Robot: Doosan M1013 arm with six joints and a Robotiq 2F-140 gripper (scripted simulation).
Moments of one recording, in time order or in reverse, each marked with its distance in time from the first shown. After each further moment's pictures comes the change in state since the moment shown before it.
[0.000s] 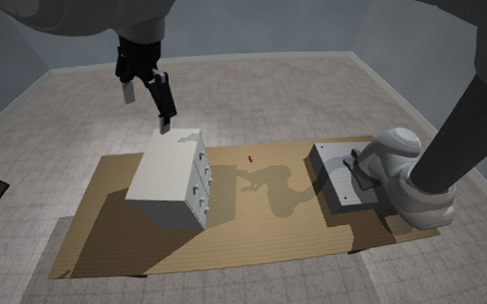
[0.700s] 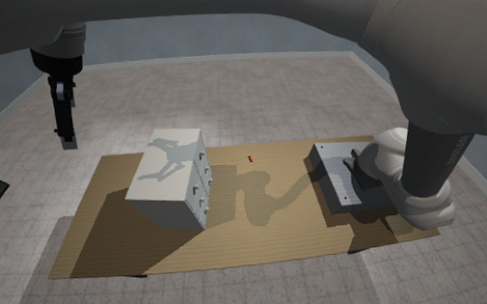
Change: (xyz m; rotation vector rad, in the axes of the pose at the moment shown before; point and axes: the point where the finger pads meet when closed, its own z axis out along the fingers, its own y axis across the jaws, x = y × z) arm 0.147 0.116 0.040 -0.097 0.189 0.440
